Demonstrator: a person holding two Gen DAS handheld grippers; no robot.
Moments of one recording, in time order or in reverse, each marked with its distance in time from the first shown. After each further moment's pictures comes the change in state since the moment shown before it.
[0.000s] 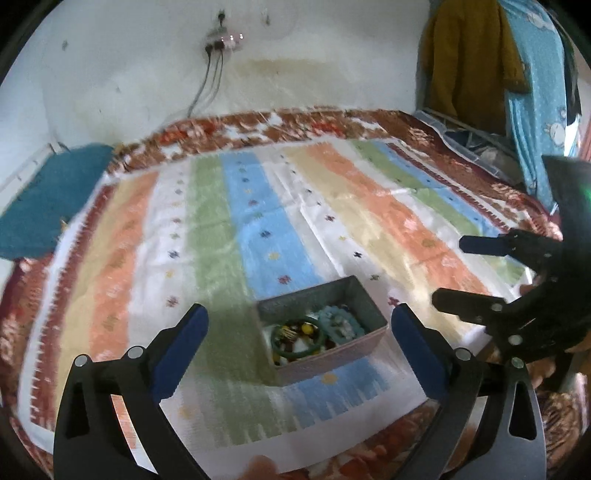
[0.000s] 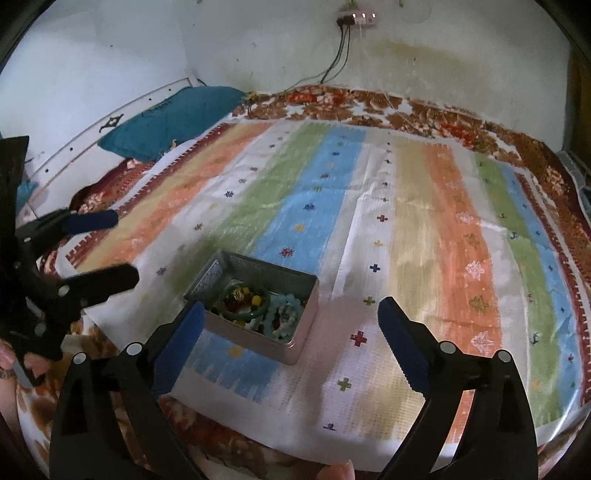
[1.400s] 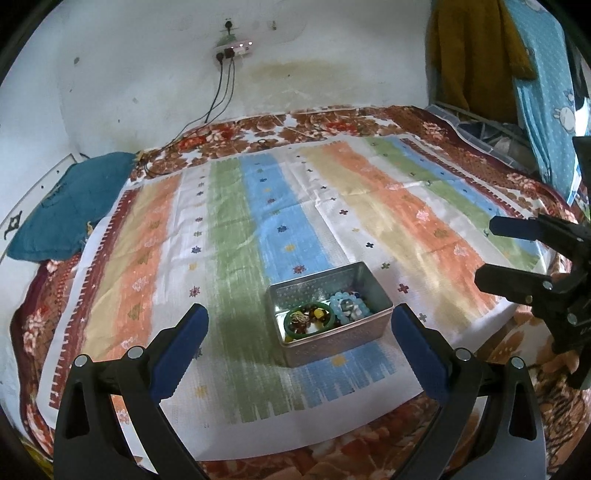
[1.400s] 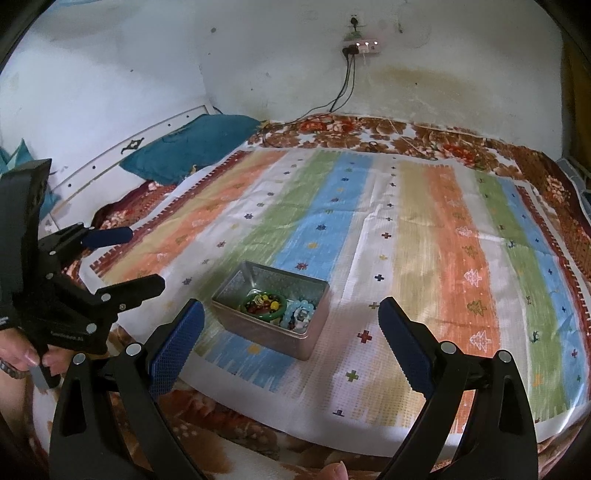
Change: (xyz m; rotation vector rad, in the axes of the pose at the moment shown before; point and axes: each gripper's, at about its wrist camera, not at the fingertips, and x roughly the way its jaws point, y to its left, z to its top) left arm -0.019 -0.017 -0.014 0.017 0.008 0.104; right arm -0.038 0.000 -0.018 0.019 -0.088 0.046
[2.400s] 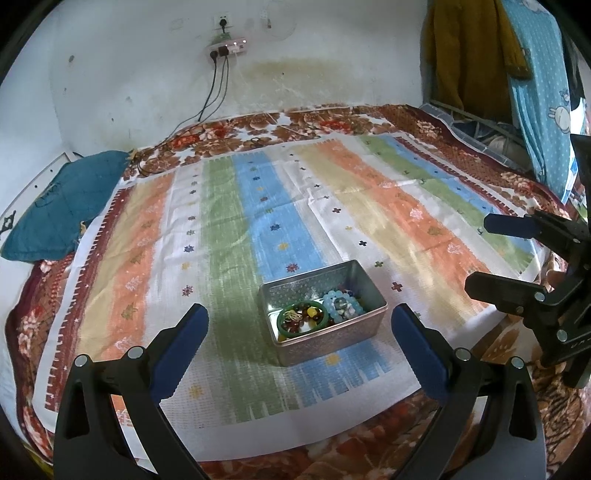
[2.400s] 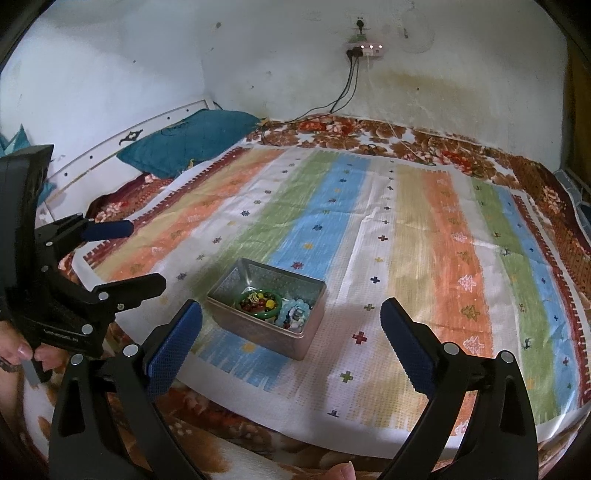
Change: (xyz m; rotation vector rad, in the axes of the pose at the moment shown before) left arm 0.003 -0.001 0.001 -0.001 0.007 -0.021; right arm 0.002 0.008 0.000 -0.043 -0.003 -0.031
